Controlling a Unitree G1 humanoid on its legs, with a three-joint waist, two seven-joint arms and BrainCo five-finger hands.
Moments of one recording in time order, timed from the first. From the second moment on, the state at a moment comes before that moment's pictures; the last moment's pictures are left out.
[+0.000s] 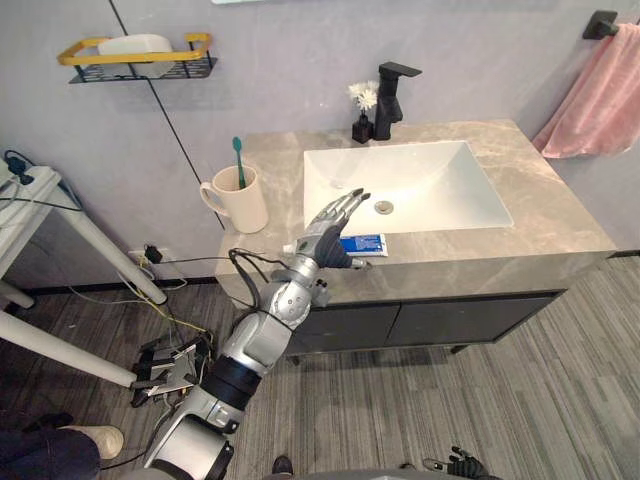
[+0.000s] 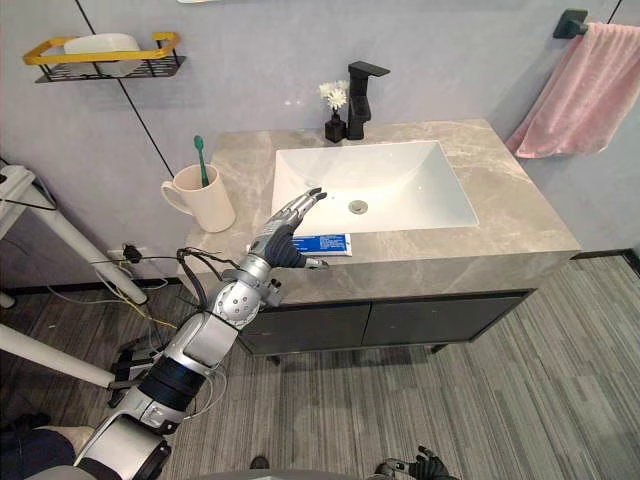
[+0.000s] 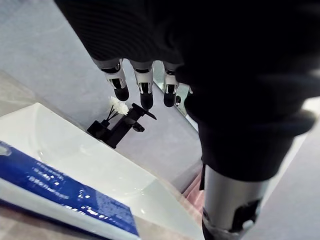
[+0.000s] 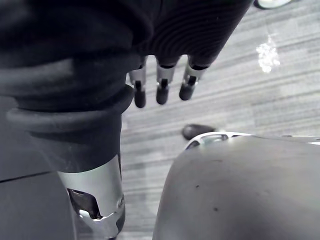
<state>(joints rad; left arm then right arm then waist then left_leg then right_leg) -0.42 0.21 -0.38 0.18 0.65 -0.05 0.07 0.10 -0.12 -0.21 1.07 -0.07 -0.02 0.04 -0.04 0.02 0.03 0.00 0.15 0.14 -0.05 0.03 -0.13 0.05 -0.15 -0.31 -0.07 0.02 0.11</state>
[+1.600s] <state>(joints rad) -0.33 0.30 -0.23 0.15 0.78 0.00 0.17 0.12 -0.15 -0.14 1.02 -0.09 -0.04 0.02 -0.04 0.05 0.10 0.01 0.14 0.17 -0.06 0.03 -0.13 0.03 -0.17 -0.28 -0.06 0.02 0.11</state>
